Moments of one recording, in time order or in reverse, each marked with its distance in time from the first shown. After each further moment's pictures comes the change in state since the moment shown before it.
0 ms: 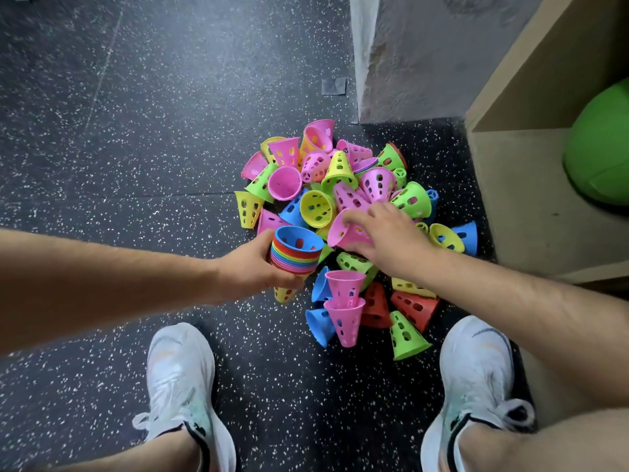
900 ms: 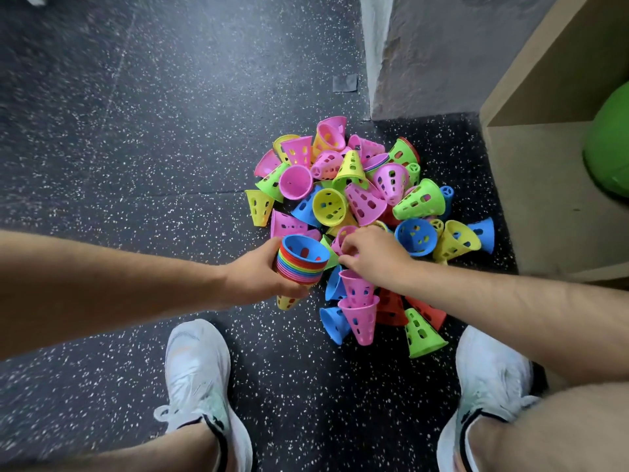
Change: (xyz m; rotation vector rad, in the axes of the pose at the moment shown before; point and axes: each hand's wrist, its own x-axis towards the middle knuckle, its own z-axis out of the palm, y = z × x) left_hand -0.014 -0.013 -0.007 0.048 -0.012 -0.042; right_hand 0.012 -0.037 0.037 0.216 -0.057 0.100
